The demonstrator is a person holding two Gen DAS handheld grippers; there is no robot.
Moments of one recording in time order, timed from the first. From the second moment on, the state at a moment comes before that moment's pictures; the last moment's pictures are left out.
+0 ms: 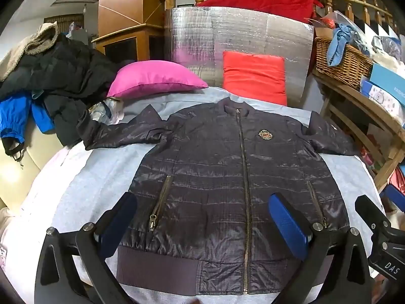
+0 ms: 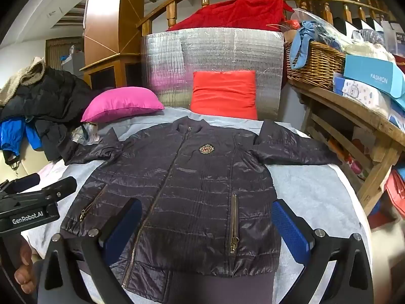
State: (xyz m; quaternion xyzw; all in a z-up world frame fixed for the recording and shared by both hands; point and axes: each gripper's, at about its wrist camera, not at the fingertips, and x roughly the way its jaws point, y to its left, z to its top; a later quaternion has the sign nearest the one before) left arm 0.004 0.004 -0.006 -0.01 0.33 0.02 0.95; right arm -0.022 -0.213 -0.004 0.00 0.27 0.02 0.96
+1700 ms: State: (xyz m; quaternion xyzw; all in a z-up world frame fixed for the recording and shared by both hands) left arm 0.004 0.008 -0.005 -0.02 0.33 0.02 0.94; right arm -0.022 -0.210 0.003 0.00 0.26 0.02 0.97
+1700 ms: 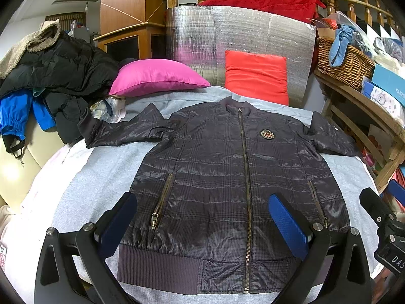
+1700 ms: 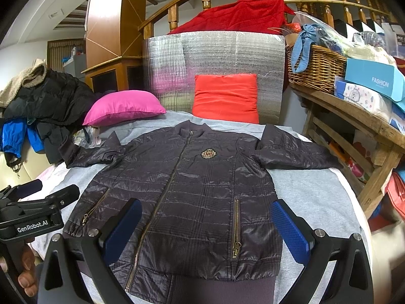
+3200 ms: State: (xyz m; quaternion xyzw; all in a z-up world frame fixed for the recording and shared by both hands) left arm 0.033 0.011 -0.038 -0.02 0.36 0.03 0.93; right arm 0.003 -0.221 -0.026 0.01 0.31 0.04 0.95
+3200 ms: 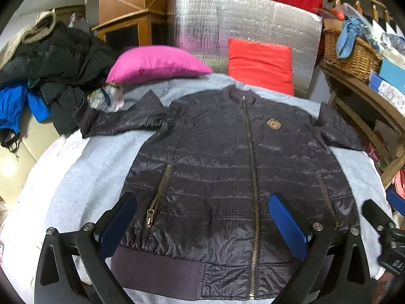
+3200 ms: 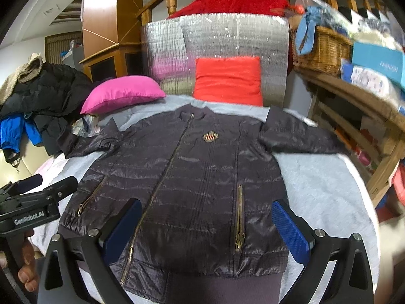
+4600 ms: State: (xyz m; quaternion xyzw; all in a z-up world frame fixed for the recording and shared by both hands) left arm 0.167 -0.015 -0.165 -0.04 0.43 0.02 0.90; right arm 0.318 -0.615 -0.095 0.39 0.34 -0.16 0.84
